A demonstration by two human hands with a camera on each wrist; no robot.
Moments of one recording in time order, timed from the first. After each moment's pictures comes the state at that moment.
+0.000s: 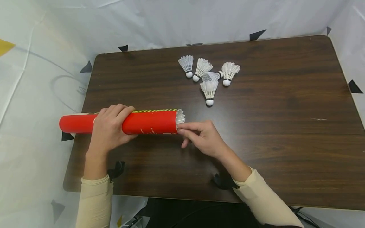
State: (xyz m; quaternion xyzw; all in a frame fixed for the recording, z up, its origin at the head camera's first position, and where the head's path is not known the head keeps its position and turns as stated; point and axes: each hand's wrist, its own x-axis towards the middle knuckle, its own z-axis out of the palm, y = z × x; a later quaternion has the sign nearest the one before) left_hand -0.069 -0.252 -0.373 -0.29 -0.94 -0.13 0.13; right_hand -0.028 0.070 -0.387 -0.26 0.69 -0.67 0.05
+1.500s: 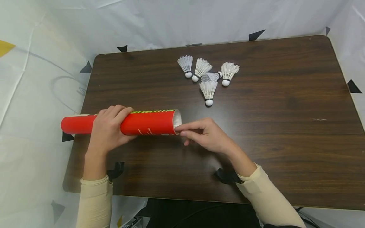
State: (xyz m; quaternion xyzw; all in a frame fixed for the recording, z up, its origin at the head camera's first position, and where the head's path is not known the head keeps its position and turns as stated) left_hand -0.070 -0.255 -0.377 -0.29 -0.94 -0.13 0.13; right_hand -0.038 0.088 -0.379 -0.25 0.70 -0.65 0.16
